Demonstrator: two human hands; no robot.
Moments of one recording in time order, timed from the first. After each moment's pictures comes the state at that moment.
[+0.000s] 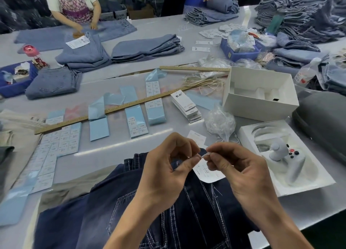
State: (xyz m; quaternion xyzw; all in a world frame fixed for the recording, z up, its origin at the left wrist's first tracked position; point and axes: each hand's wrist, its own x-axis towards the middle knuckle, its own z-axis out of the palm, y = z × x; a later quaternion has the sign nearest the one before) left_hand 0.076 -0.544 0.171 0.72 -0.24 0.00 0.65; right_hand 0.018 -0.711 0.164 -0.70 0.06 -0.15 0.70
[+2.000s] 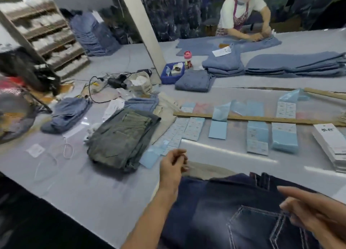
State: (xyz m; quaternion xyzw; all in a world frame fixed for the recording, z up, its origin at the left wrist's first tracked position) left_hand 0.082 -0.284 0.067 0.64 0.25 0.17 0.70; right_hand 0.061 -0.602 0.177 -0.73 -0.04 0.22 0.65
